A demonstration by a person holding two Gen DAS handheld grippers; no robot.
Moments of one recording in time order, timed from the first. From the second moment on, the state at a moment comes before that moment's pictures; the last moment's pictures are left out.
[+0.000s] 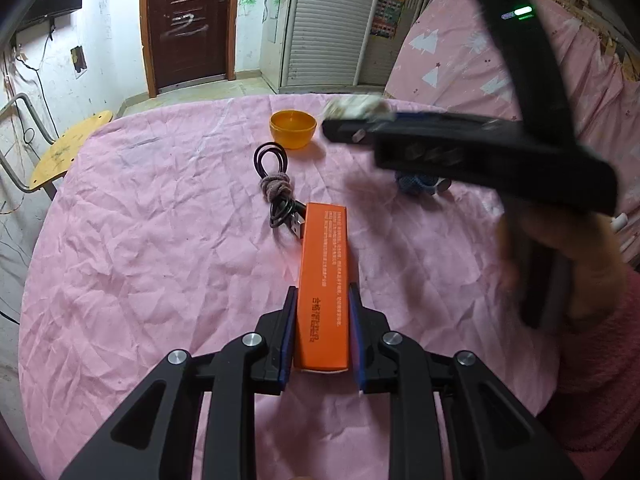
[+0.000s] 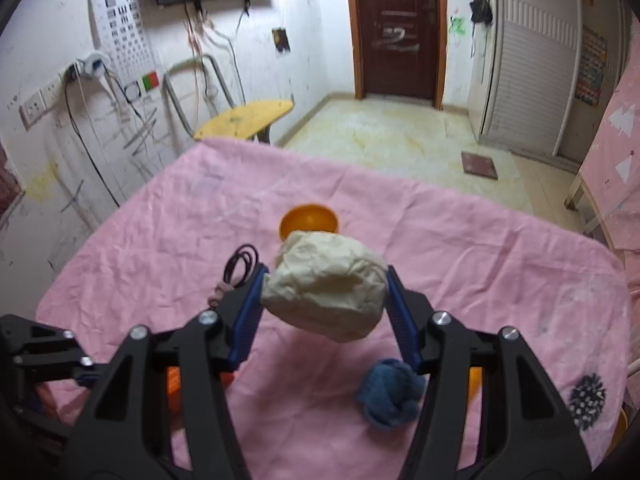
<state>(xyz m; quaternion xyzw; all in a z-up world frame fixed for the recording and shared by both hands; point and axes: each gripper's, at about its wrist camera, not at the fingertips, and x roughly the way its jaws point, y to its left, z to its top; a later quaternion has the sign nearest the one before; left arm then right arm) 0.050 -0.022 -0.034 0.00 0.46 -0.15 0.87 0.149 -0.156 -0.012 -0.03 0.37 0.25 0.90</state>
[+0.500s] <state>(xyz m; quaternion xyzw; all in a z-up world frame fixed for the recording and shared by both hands) 0.044 -0.037 -0.013 -0.01 0.43 -0.16 0.89 0.118 -0.247 0.013 0.06 0.31 0.23 0.92</state>
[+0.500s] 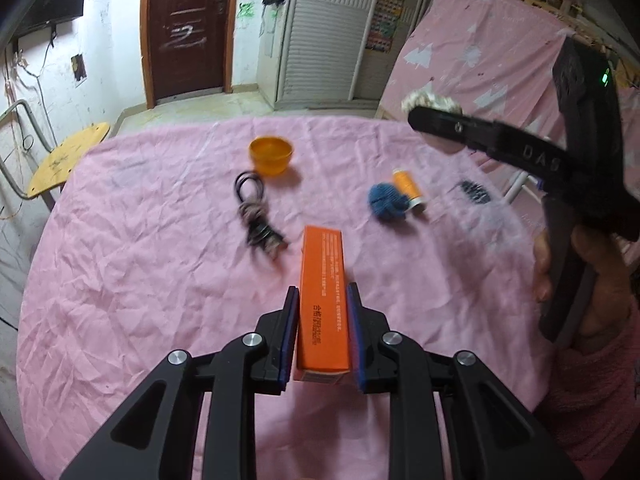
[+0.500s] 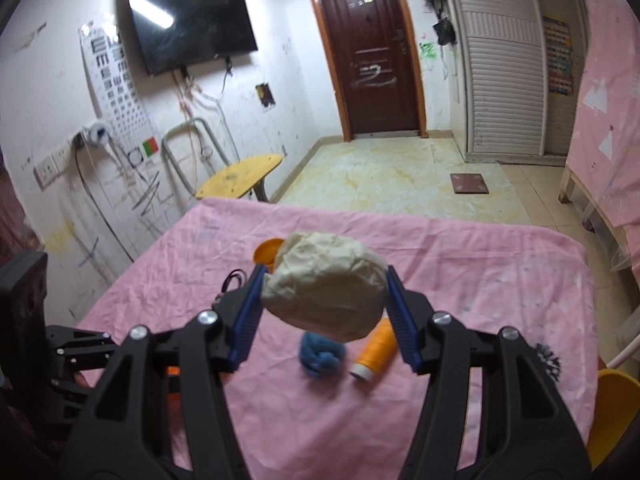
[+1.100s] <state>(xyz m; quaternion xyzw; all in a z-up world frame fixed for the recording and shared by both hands) 0.050 -0.056 -0.016 0.05 0.44 -0.10 0.89 0.090 -0.355 0.005 0.15 0.27 0.19 0.93</state>
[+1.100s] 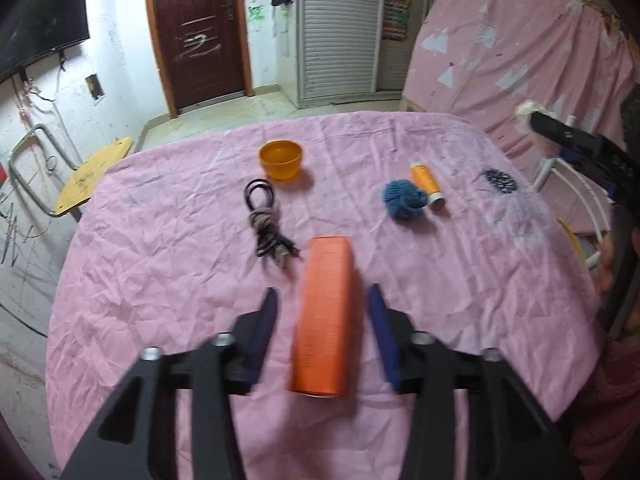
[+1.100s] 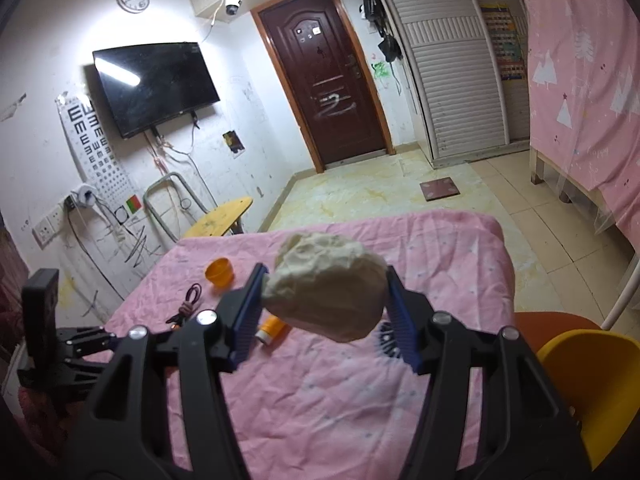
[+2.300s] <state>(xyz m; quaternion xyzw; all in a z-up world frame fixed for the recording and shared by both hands) 0.054 -0.113 -0.007 0.05 0.44 -0.13 0.89 0.102 -0.409 -0.028 0.08 0.34 0.10 0.93</state>
